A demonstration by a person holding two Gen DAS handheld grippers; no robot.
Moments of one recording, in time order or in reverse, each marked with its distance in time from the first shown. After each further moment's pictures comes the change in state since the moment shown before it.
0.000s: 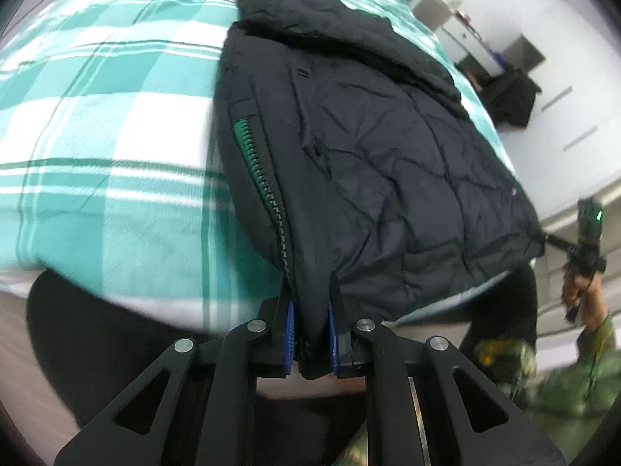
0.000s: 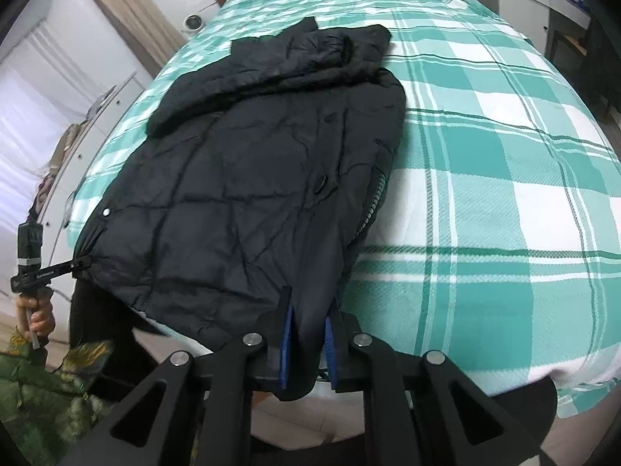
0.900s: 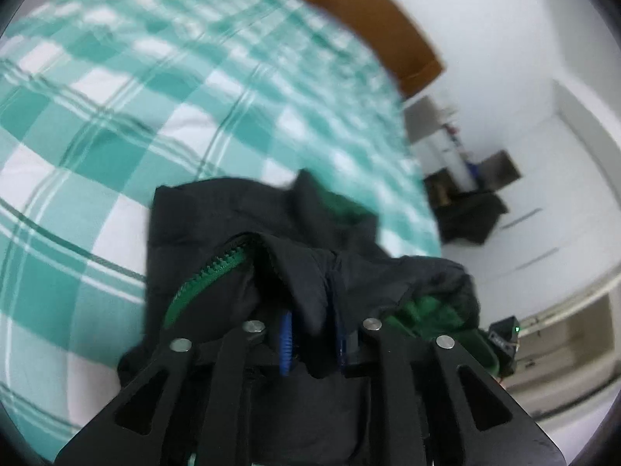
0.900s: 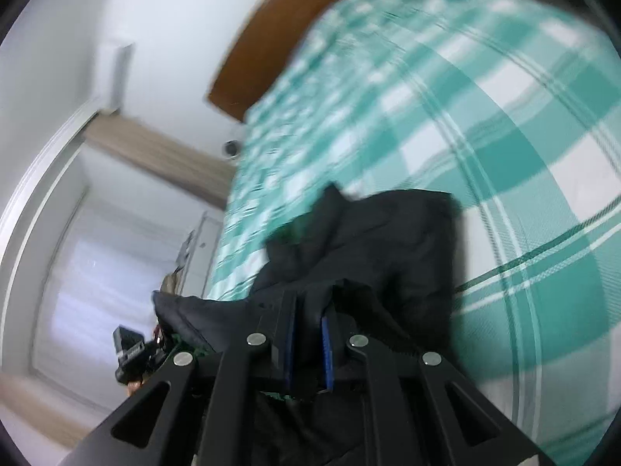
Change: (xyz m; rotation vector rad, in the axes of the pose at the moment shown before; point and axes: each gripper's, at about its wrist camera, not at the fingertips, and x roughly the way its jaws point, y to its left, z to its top) left arm 0.021 0.029 0.281 -0.280 -0.232 -0.224; right arm 0.058 -0.106 0.192 0.493 -0.268 0.457
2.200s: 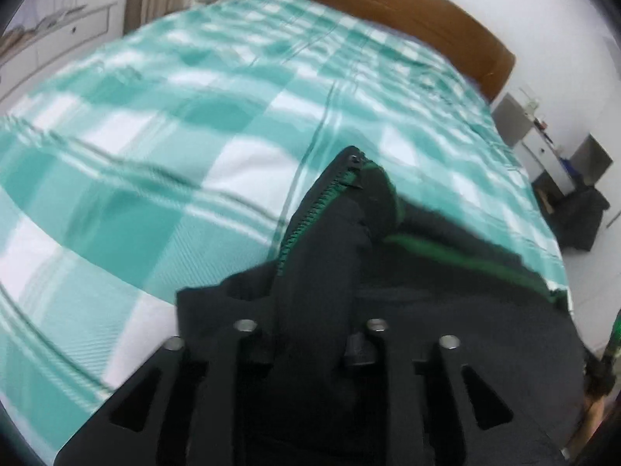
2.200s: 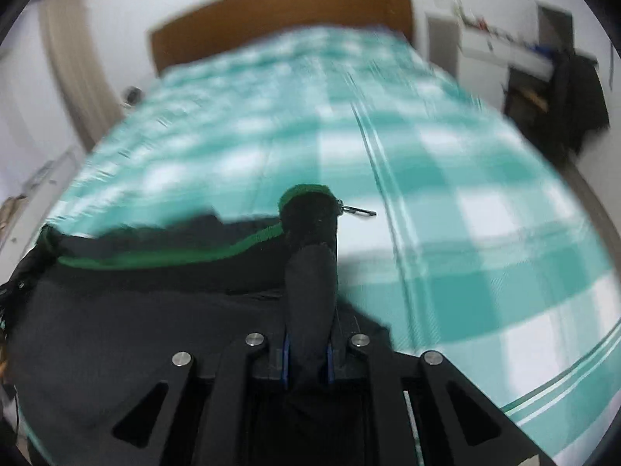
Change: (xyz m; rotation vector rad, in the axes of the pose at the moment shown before) left arm 0.097 0.041 0.024 0.125 -0.187 0.387; right arm 0.152 0.024 0.029 -0.467 -0.102 -0.659
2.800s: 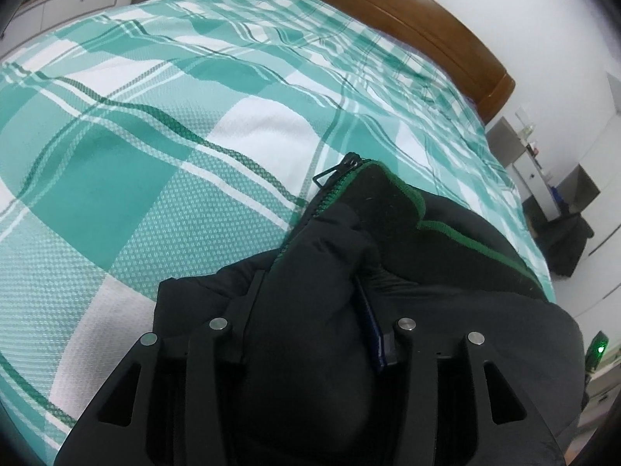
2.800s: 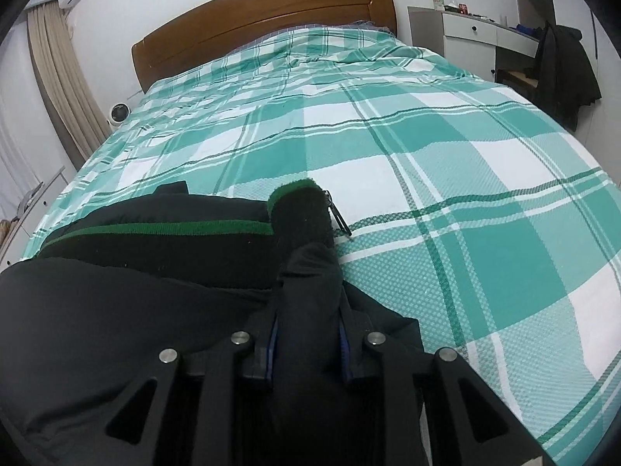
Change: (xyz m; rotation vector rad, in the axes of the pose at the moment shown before) left arm 0.038 0.031 -0.016 -0.093 -0.027 -0.100; right arm 0.039 -0.010 -0.018 0.058 -0.077 0.049
